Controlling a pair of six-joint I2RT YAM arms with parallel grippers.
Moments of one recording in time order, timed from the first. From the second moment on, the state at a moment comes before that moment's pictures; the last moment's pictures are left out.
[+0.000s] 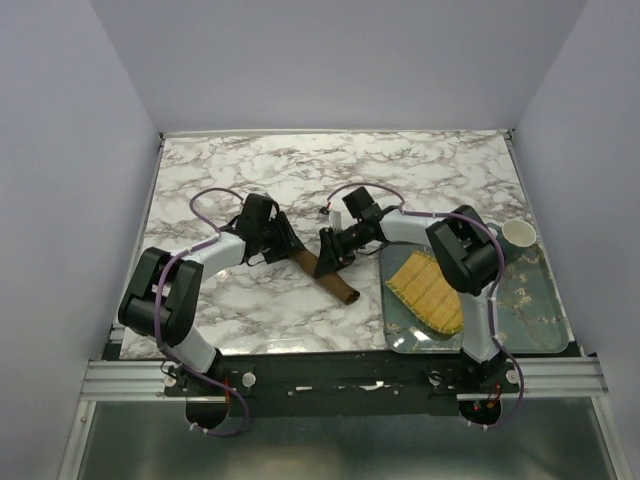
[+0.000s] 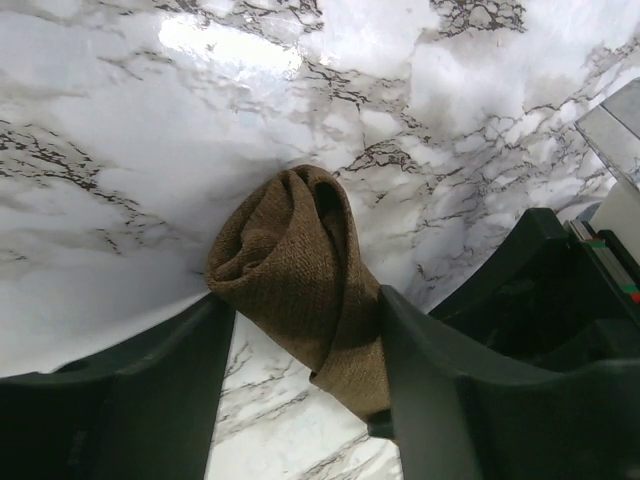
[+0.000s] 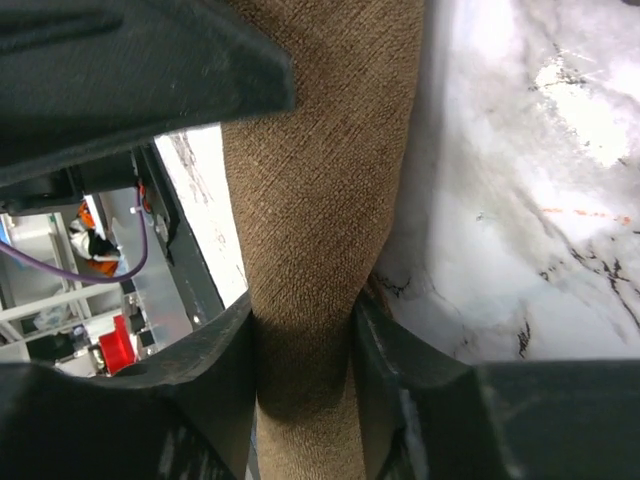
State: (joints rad) left arm -0.36 1.59 0.82 -0.11 0.22 -0.81; right arm 0.61 2.09 1.28 -0.24 -0.91 0.29
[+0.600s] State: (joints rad) left arm -0.37 1.57 0.79 -0.11 0.19 -0.80; right arm 0.70 1.94 1.34 -0.46 -0.49 0.24
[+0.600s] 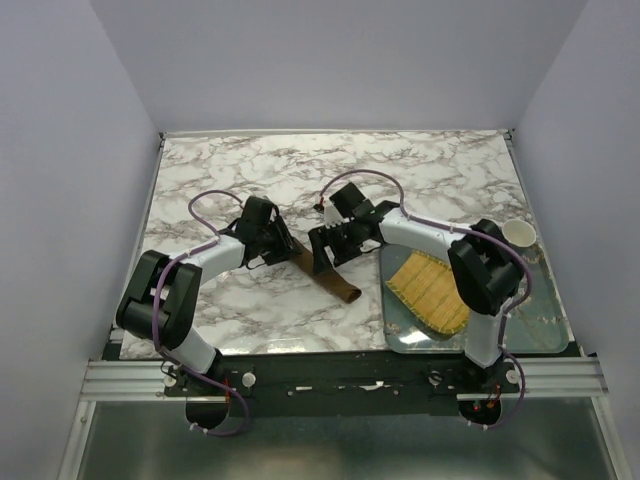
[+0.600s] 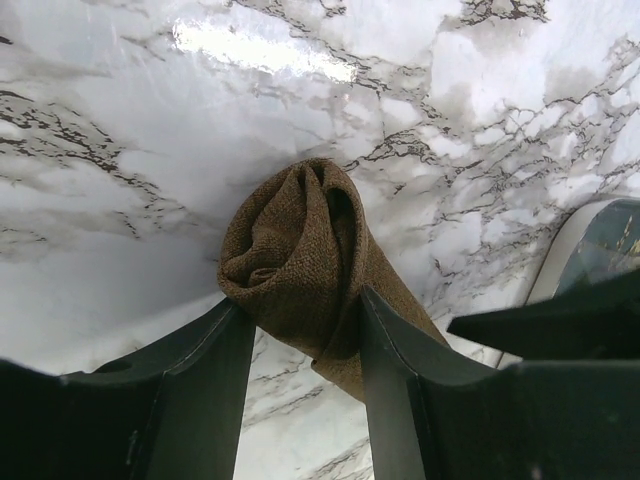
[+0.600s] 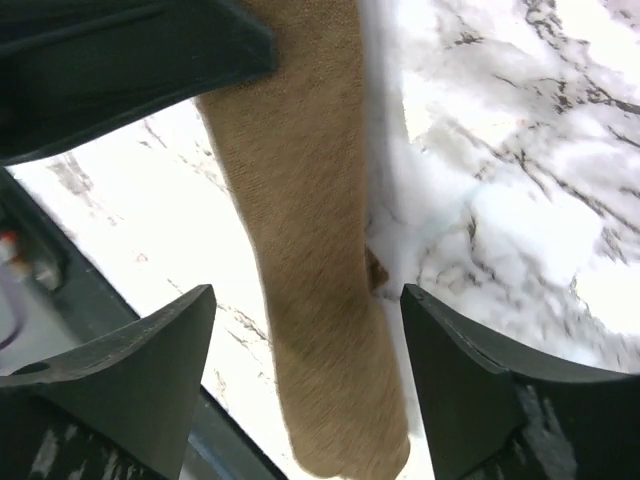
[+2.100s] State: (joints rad) left arm -0.37 1.47 0.79 -0.14 0.19 -0.79; right arm 0.81 1.90 1.25 -0.37 -0.07 0.24
